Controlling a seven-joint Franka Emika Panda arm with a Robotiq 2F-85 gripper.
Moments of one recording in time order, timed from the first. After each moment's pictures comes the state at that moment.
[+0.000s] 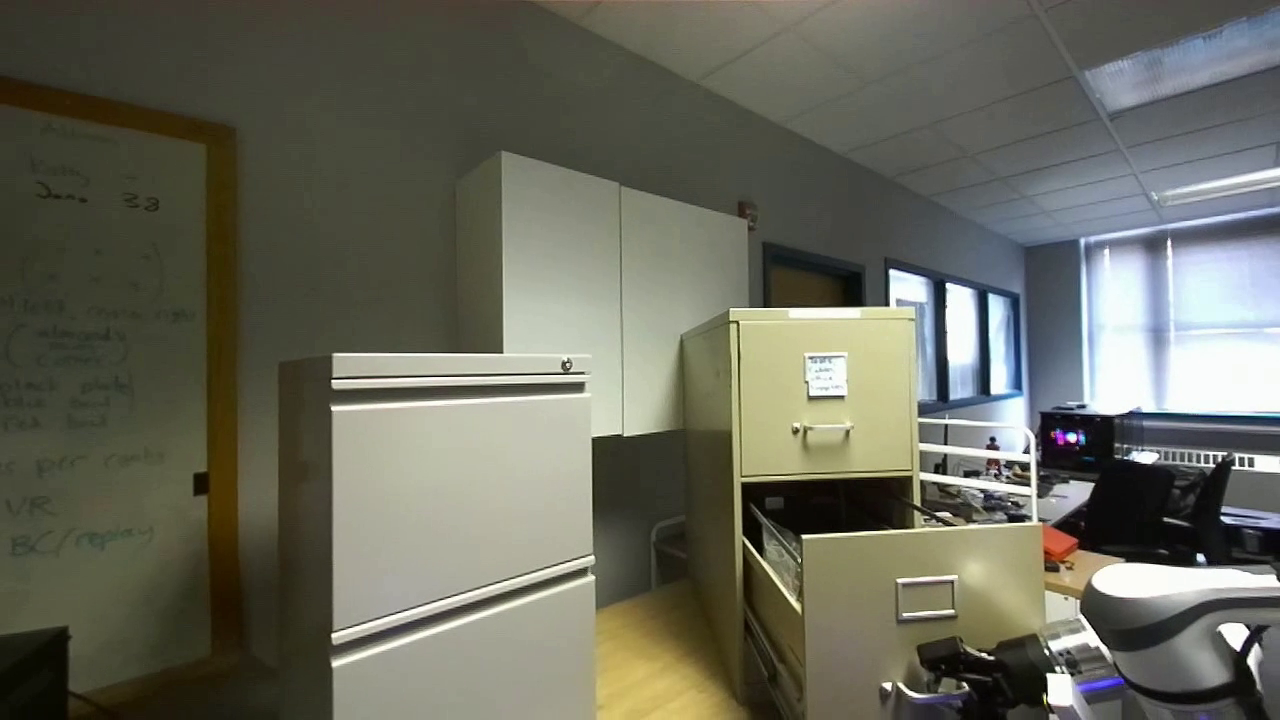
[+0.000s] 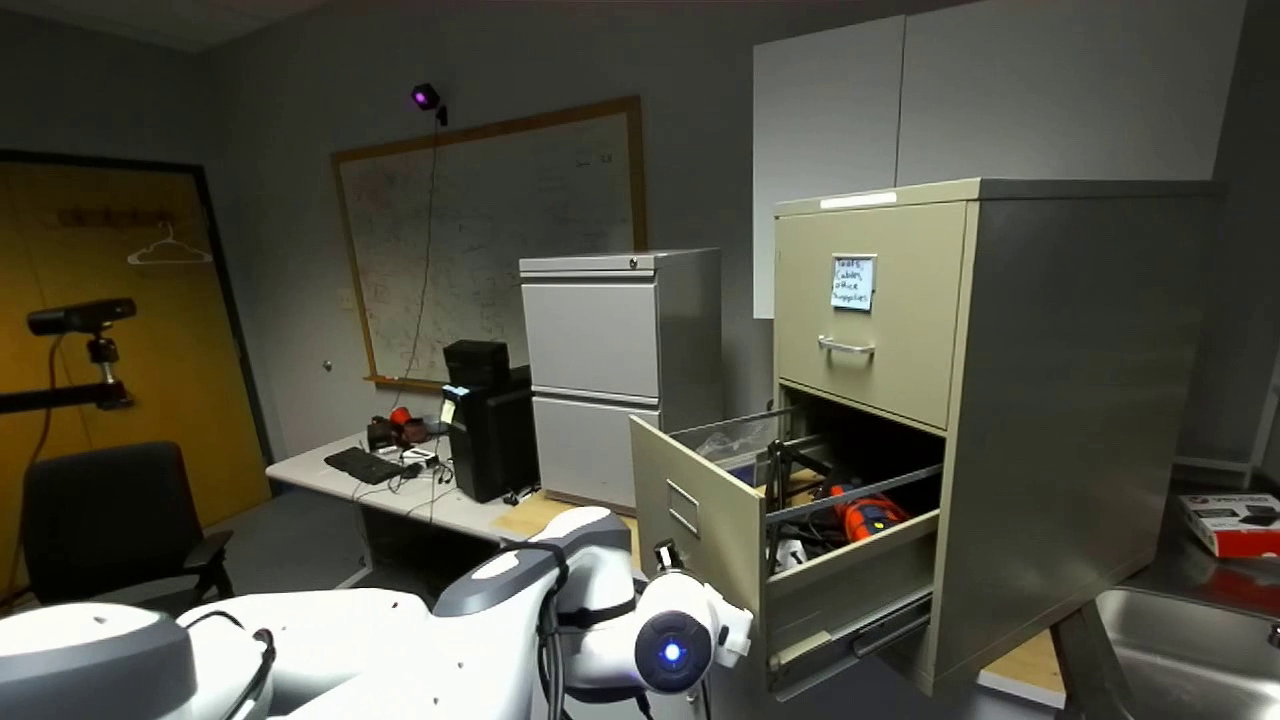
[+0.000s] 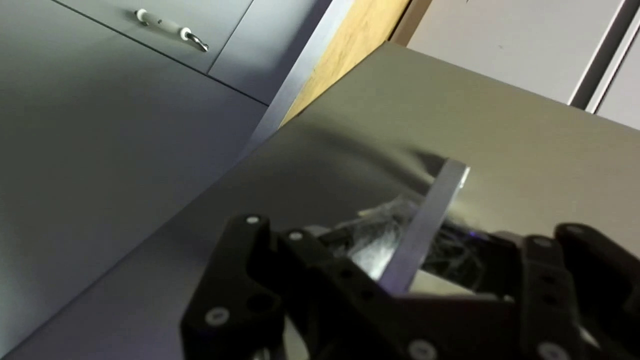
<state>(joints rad) 0.61 -1.12 -1.60 -2.79 -0.08 2.88 -0.26</state>
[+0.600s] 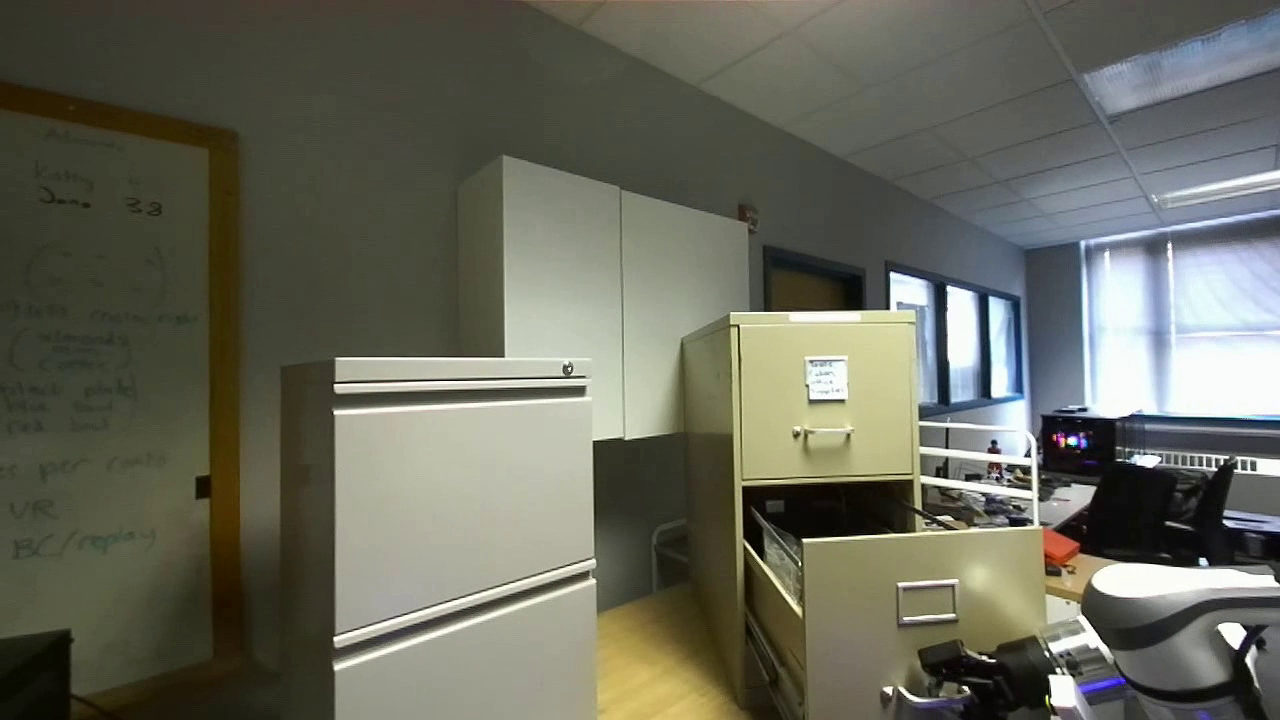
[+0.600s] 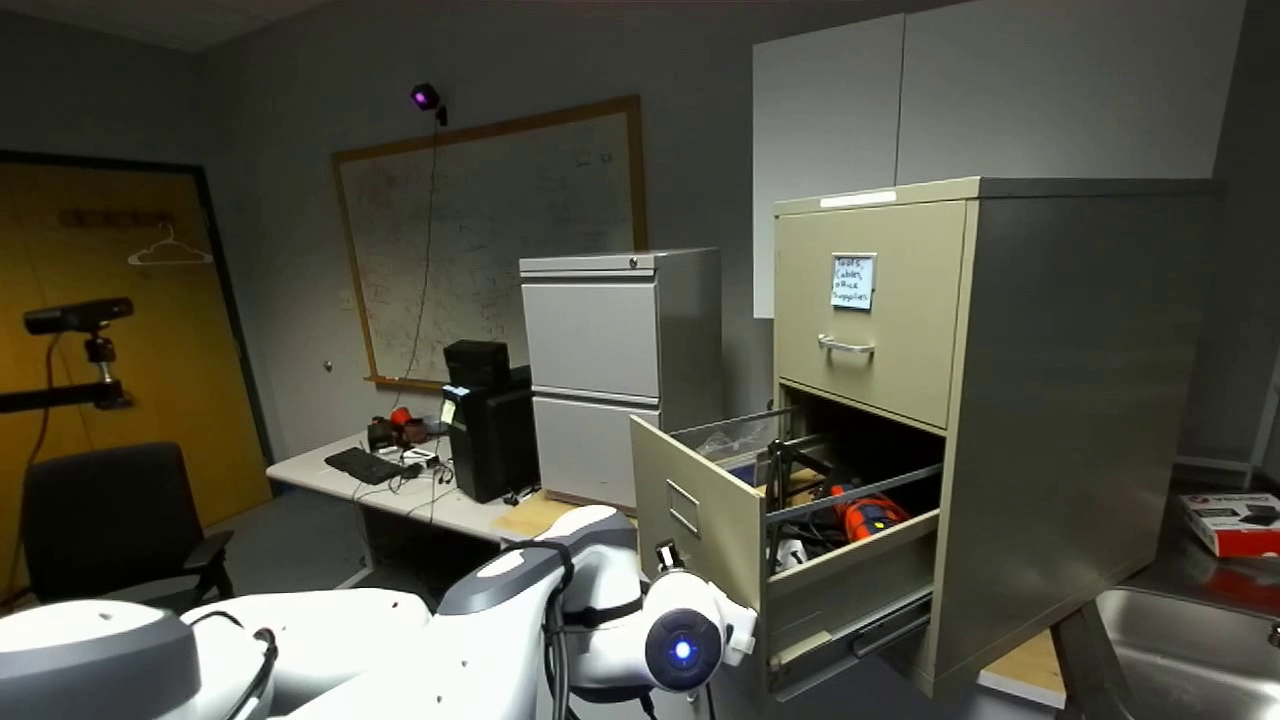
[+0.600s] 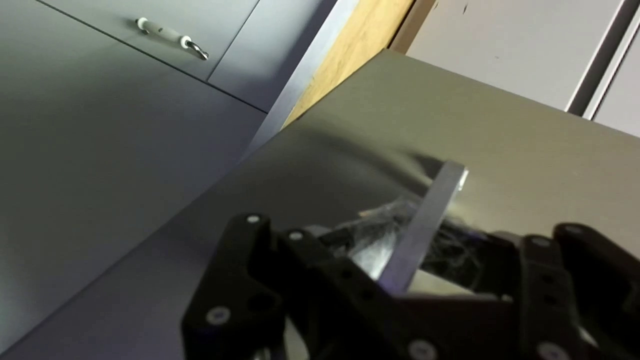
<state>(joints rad) 0.61 -1.12 -1.60 -2.77 -0.08 2.83 -0.26</state>
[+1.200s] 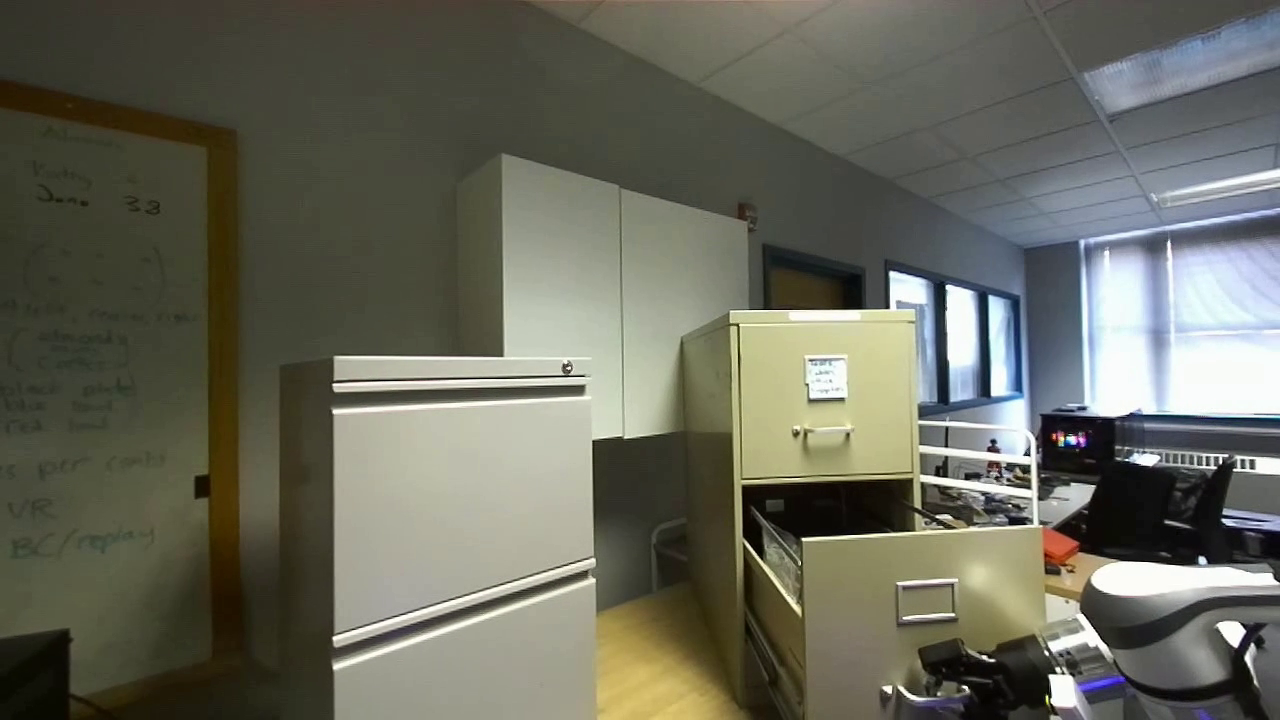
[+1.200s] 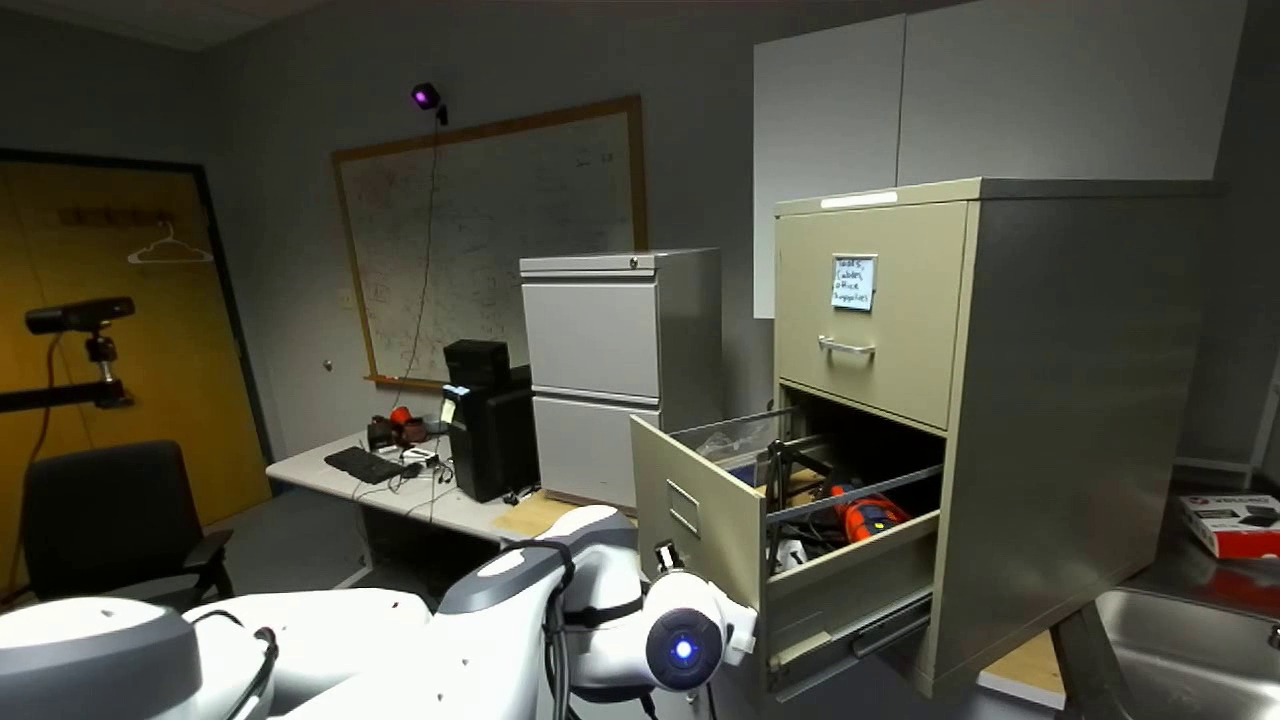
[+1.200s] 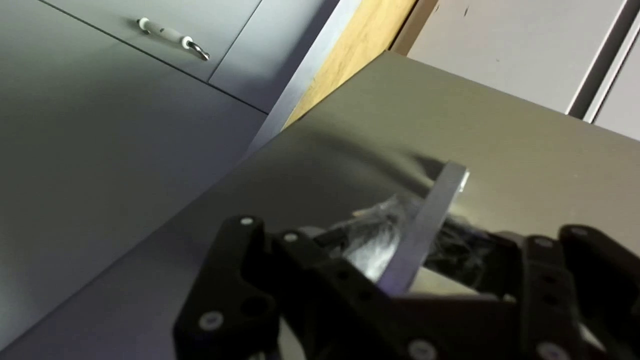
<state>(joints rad) 0.61 -1.11 -1.60 -2.77 -0.08 2.83 -0.27</state>
